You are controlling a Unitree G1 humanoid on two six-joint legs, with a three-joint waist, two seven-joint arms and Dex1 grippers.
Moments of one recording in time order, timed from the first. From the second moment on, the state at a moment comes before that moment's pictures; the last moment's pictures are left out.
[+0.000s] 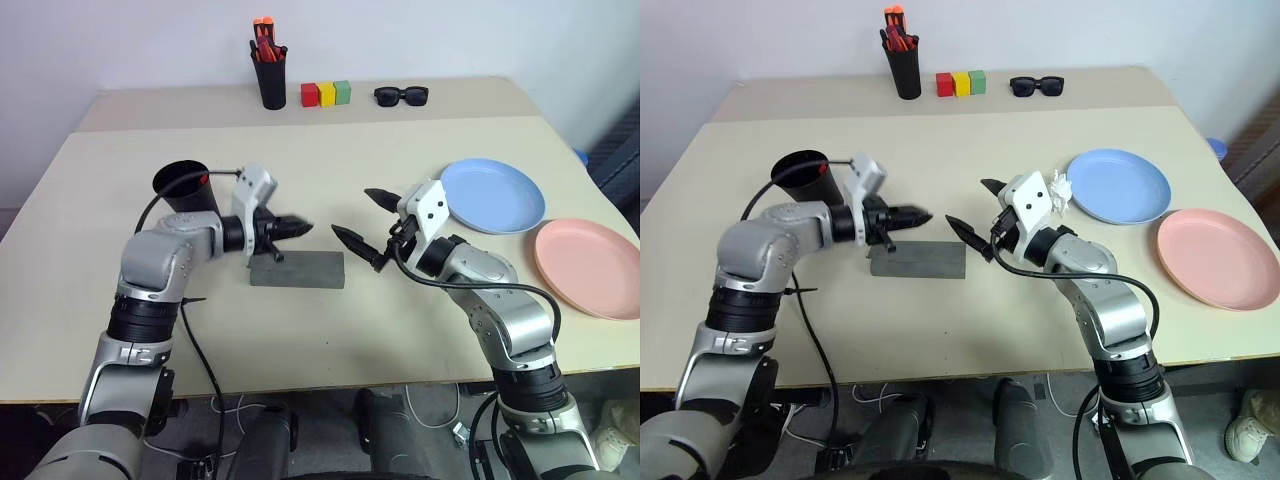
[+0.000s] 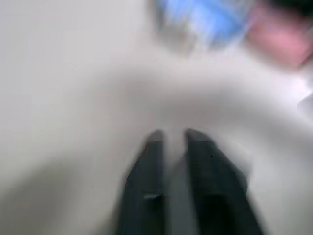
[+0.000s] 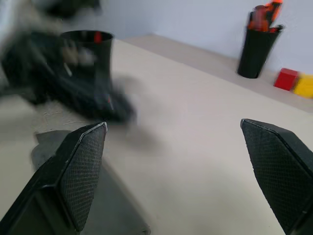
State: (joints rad) left arm -0.73 0.45 0.06 -0.03 -0.49 0.92 -0.85; right arm -0.41 -0.38 0.06 -0.31 0.31 0.46 0.56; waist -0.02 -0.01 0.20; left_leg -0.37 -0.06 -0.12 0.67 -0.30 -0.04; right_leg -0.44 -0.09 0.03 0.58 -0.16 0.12
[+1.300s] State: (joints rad) left arm -0.60 0.56 0.06 0.00 -0.60 0.53 -1.19; right arm -0.11 -0.82 -0.37 -0.12 0.21 0.88 0.45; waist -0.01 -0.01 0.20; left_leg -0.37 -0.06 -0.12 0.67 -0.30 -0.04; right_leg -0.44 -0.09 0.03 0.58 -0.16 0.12
